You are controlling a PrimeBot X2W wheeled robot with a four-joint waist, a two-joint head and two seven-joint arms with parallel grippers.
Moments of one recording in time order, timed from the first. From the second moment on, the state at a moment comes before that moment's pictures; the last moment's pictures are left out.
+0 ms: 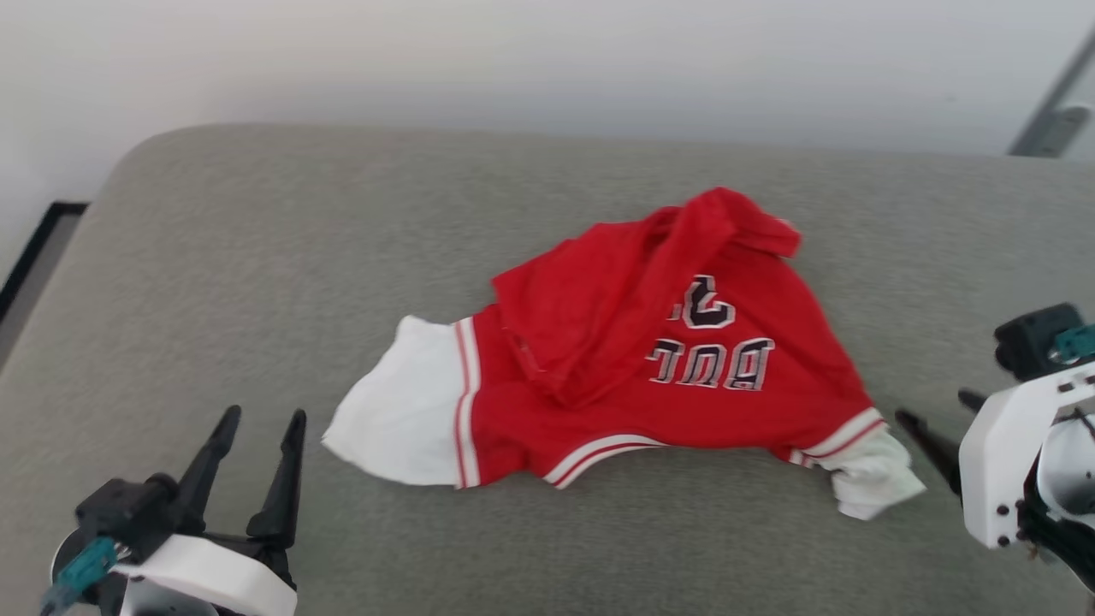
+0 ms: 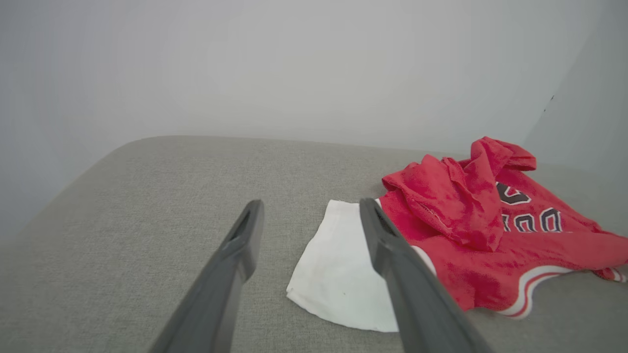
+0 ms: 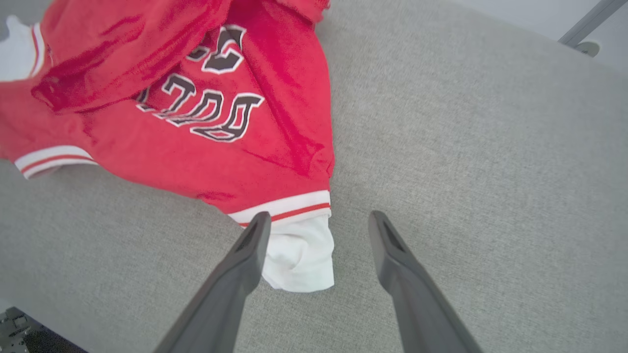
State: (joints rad) left arm -0.01 0.37 -0.15 0.13 -0.49 -0.13 -0.22; right arm -0.15 -0.44 0.04 -0.10 0.47 0.13 0.86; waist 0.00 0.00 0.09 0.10
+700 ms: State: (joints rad) left arm -0.14 0.51 -0.18 0.41 -0.64 -0.11 0.23; right arm -0.16 -0.12 -0.06 -0.20 0.20 0.13 0.15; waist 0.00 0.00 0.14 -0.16
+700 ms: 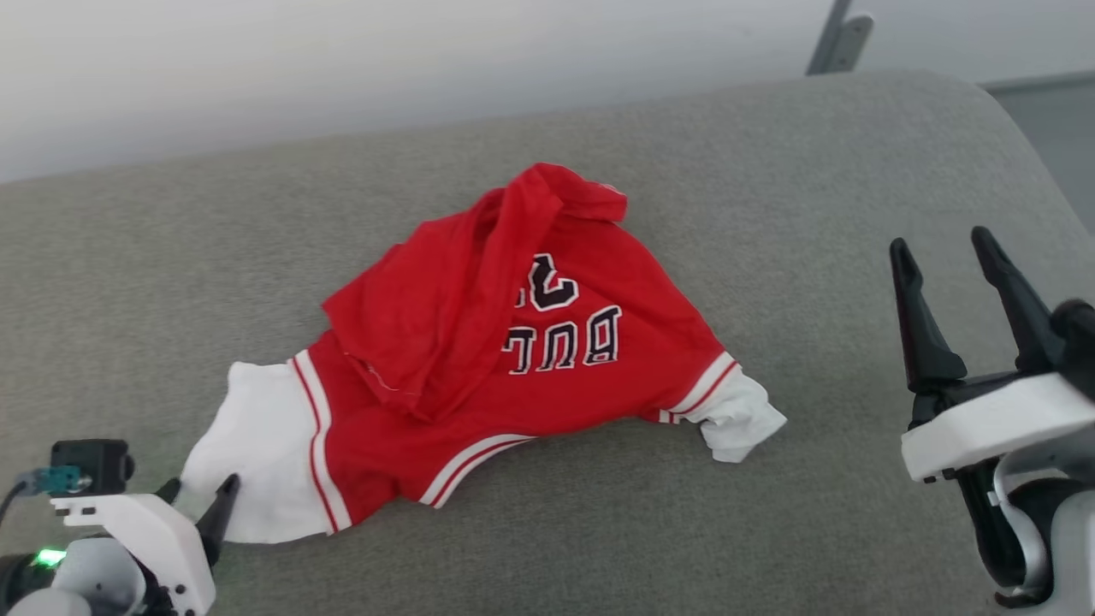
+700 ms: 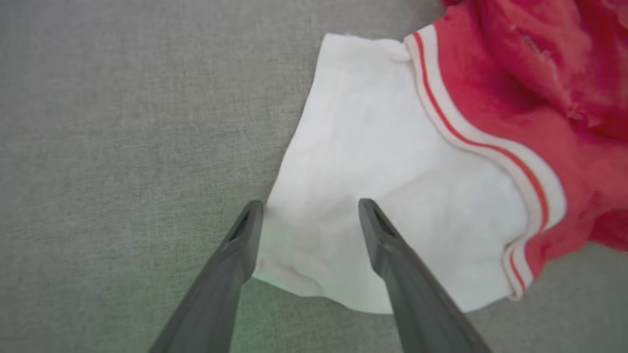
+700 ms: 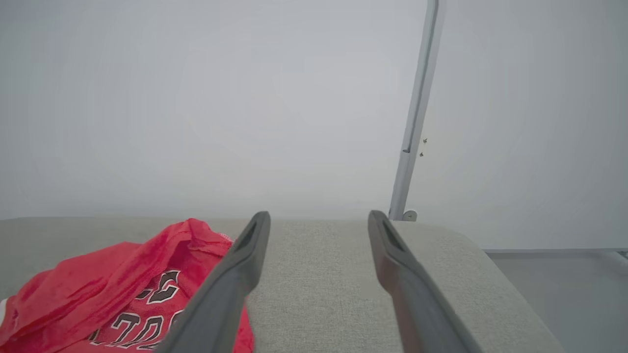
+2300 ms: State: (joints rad) left arm -0.18 0.68 -0.10 0.38 -0.74 0.04 0.52; right arm -0.14 -0.08 -0.07 -0.05 0.26 0.13 -0.01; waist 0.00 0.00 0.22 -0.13
